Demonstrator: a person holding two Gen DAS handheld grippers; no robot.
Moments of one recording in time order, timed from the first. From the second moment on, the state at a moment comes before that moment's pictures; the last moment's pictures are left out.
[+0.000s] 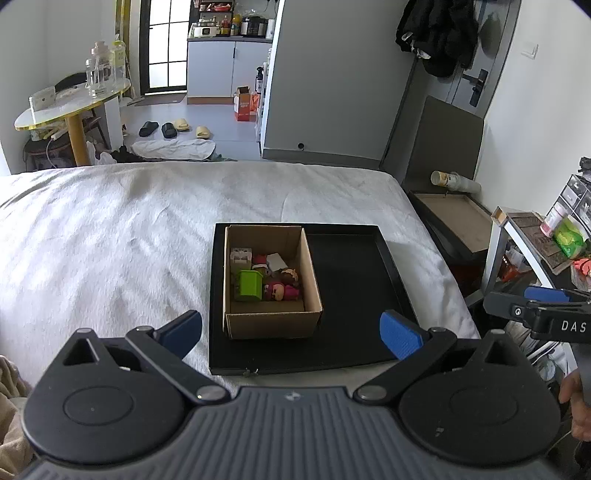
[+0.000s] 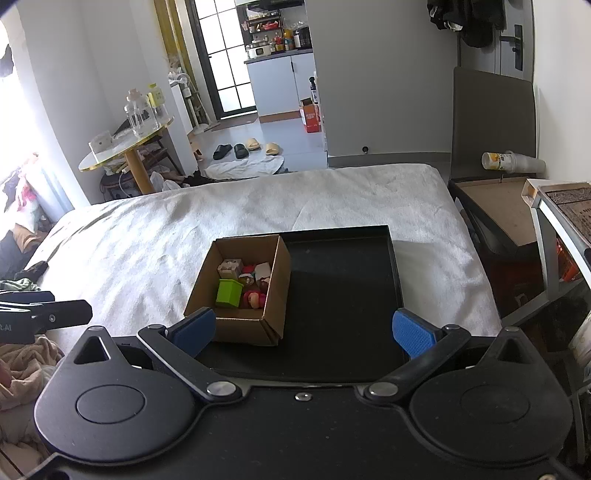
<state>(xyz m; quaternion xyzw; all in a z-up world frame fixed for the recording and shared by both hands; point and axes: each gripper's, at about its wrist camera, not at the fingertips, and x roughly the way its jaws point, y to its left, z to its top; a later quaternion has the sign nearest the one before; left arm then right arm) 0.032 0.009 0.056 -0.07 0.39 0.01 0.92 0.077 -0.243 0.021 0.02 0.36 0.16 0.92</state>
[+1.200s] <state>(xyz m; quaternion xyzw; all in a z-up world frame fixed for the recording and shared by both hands) 0.034 0.005 0.055 -0.06 0.40 0.01 0.91 0.078 -0.247 0.024 0.02 0.36 0.16 0.92</state>
